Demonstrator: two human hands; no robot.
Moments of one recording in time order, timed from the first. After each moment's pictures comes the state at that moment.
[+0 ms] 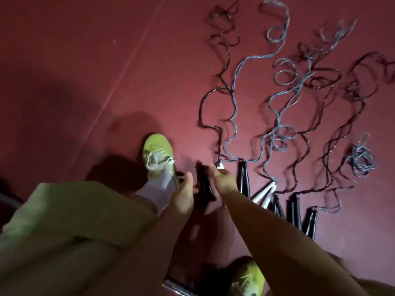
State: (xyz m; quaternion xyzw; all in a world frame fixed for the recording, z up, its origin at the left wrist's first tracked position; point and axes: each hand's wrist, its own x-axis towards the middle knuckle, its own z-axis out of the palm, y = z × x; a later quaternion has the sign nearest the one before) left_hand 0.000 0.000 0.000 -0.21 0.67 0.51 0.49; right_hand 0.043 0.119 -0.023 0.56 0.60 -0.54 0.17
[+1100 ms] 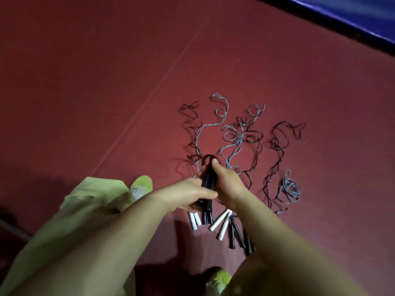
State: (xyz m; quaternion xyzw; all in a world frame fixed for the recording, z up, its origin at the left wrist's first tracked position) left_hand 0.015 0.026 0.271 0.19 0.65 0.39 0.63; right_hand 0.087 0.137 0.255 0.46 0.51 -0.73 -0.03
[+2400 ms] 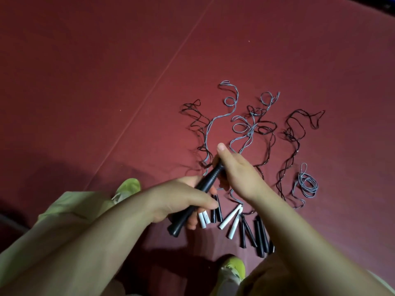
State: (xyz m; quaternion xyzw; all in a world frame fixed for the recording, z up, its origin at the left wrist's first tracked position) left_hand -0.010 0.012 0.300 0.18 0.56 0.45 0.66; right_hand 0.069 0.154 0.296 0.29 0.80 -0.53 0.02
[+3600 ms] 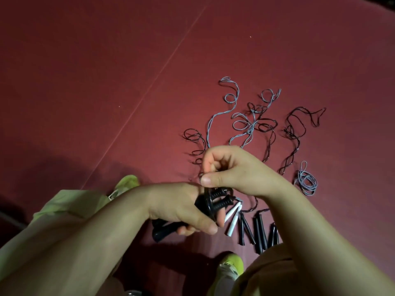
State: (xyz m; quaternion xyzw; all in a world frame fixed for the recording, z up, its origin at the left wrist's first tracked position) left_hand -0.021 0.011 0.310 0.35 0.46 0.34 0.74; right_hand 0.064 0.158 0.327 0.07 0.73 -0.66 0.11
